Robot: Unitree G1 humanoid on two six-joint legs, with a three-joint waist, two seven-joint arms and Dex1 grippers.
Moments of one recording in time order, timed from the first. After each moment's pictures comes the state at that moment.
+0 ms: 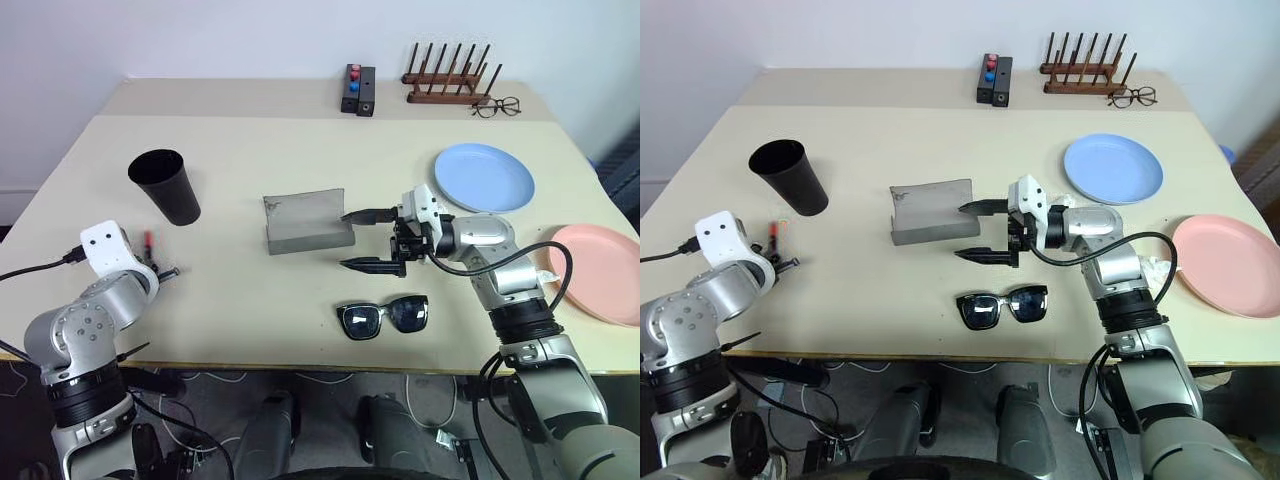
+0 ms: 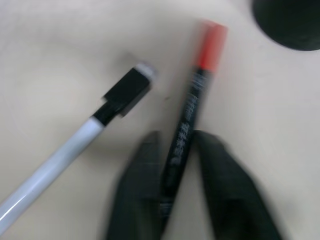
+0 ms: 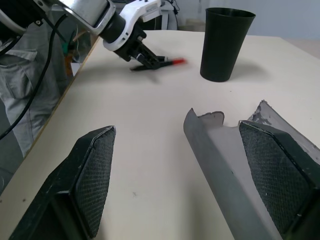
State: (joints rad) left arm -0.33 0.38 0.54 -0.24 -0.77 1.24 0.55; right arm -0.64 -0.46 0.11 0.27 0.35 0.10 1.33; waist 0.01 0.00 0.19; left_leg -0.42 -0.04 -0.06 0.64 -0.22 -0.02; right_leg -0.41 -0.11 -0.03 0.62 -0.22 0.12
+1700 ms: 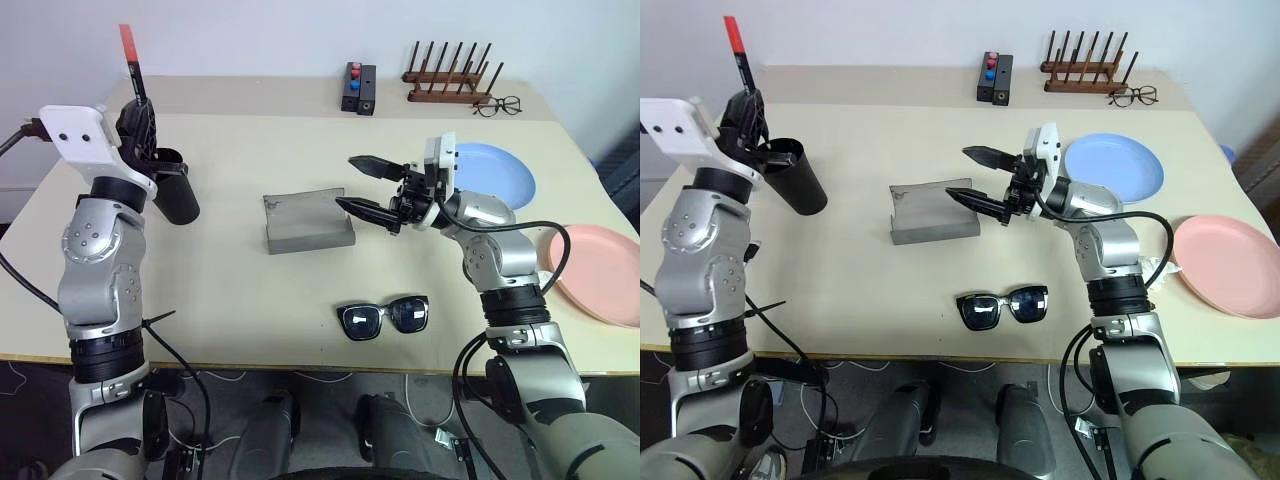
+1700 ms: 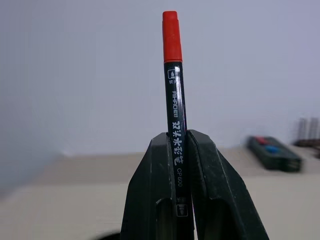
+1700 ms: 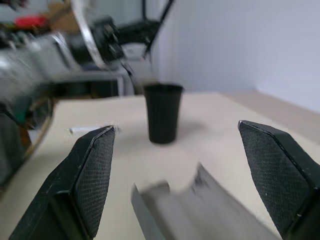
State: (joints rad) left arm -0.54 0.40 0.31 -0.09 -0.25 0.16 -0.10; right arm -0.75 -0.35 -0.02 0.28 0.49 0.18 1.16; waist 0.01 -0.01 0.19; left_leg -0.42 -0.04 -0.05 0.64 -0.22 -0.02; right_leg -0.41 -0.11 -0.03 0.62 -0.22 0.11
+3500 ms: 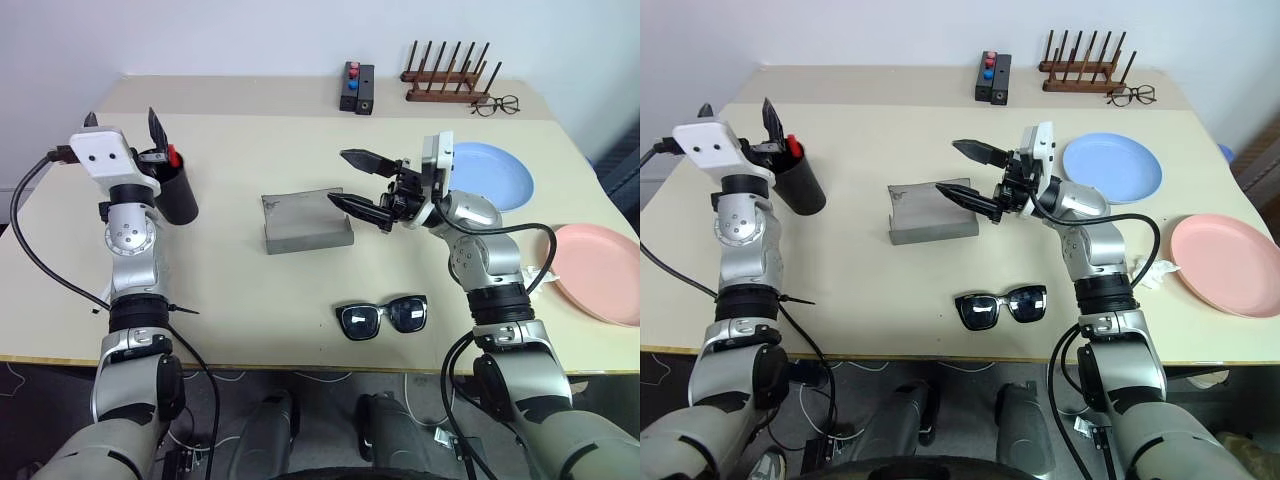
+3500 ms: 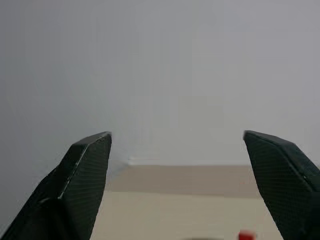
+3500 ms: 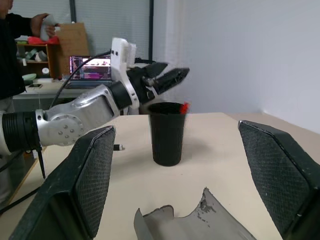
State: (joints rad) left arm -0.68 0.37 0.31 0.53 -0.12 -0.39 0.00; right arm -0.74 -0.31 -0.02 0.32 0.49 0.09 1.17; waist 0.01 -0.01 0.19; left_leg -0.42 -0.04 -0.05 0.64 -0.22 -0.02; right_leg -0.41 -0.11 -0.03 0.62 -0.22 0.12
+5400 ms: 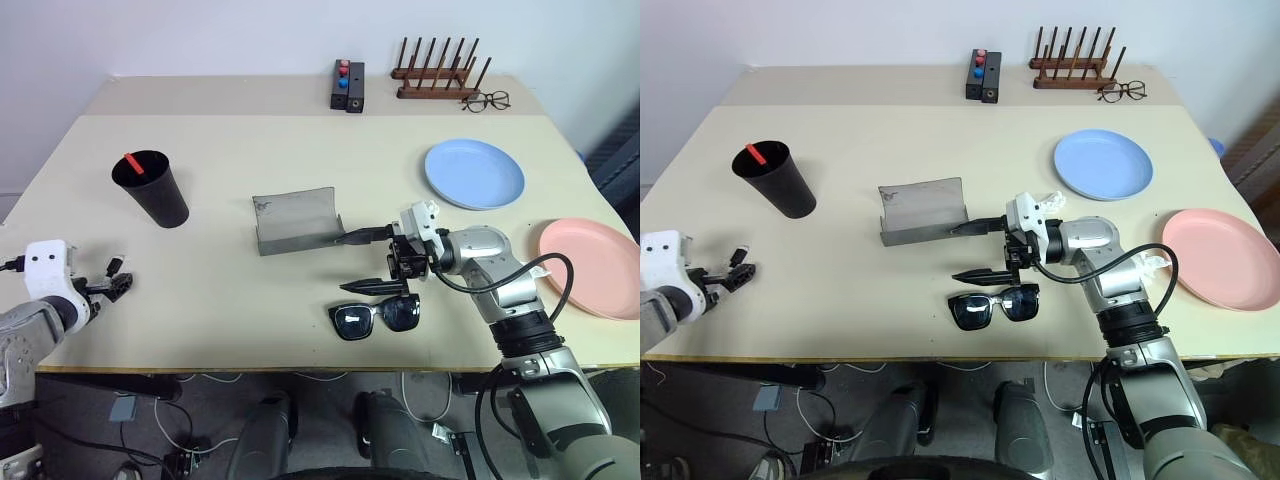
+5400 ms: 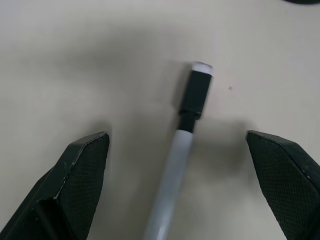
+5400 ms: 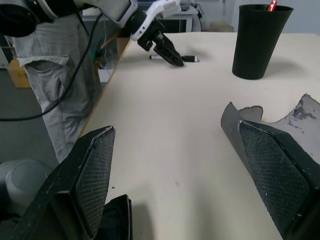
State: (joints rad) left arm -0.09 0.73 0.51 -0.08 -0.50 0.99 -0.25; right arm -0.57 -0.47 0.14 0.20 0.41 0.12 1.42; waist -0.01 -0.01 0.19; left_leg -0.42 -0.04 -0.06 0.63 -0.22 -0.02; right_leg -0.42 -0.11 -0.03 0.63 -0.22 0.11
